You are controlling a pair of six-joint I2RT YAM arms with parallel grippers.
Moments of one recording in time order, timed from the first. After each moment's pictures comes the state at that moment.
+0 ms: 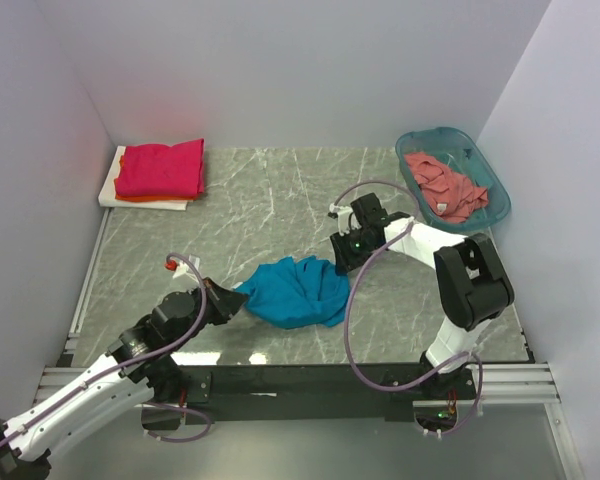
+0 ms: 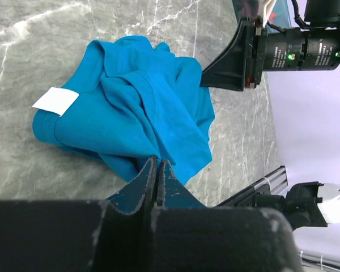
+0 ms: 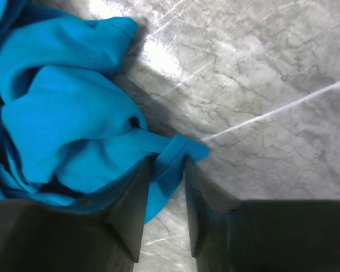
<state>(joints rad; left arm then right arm) -0.82 0.35 0.28 -0.27 -0.21 -0.99 0.41 1.72 1.03 -0.46 -0.38 -0.06</state>
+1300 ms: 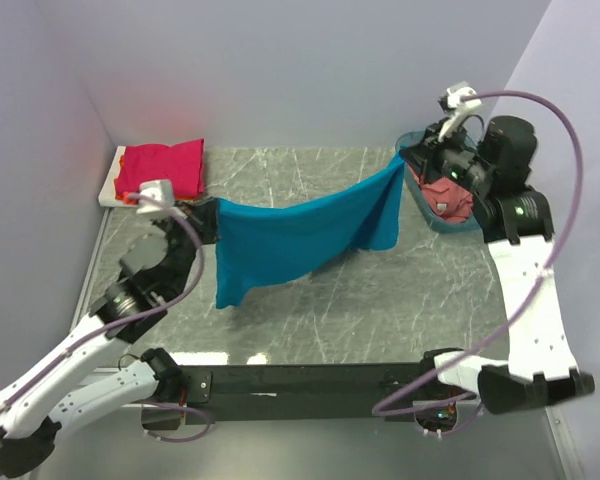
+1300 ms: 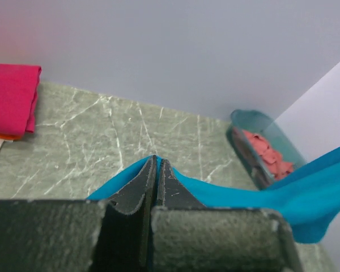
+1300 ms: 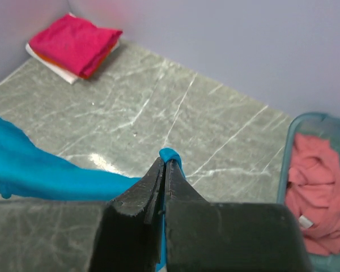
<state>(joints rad) -0.78 0.72 0.88 -0.06 -0.62 -0.42 0.11 1.18 1.63 -0.65 -0.46 -0.08</state>
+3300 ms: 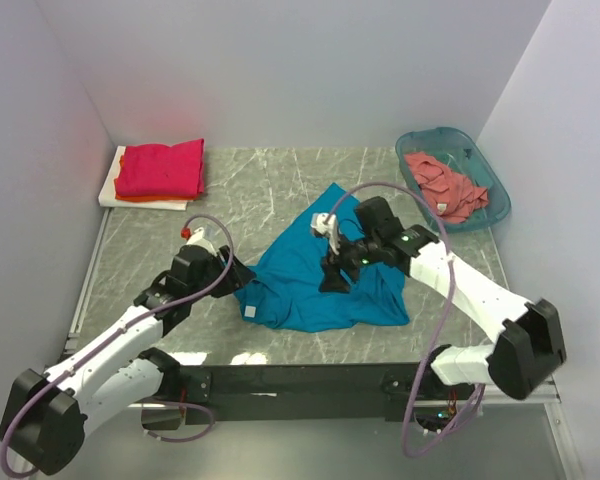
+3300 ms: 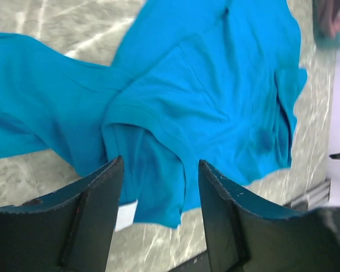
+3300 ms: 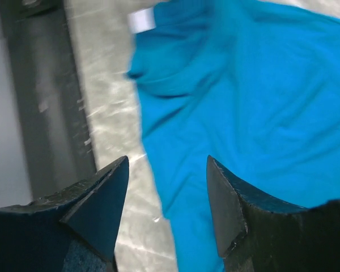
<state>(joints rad) -0.50 0.88 0.47 -0.17 0.07 -0.81 0.57 1.28 1.00 -0.64 -0.72 -0.44</state>
